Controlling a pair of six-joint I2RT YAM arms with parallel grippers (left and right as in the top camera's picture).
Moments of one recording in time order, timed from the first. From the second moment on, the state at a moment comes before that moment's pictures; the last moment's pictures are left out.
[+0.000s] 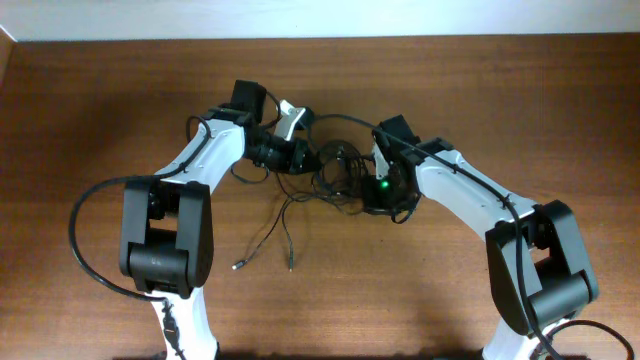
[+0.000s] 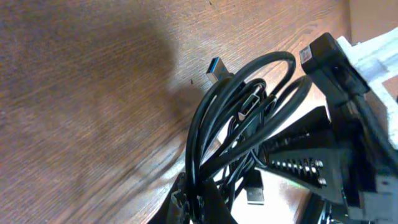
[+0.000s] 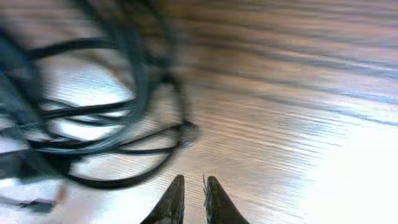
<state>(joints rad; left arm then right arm) -0.17 2.07 1.46 -0.73 0.82 0.13 0.41 1.90 1.25 -0.78 -0.28 0.39</state>
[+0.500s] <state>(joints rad) -0.17 2.07 1.45 -0.72 0.82 0.11 0.48 1.97 1.48 -0.80 -0.21 0.37</state>
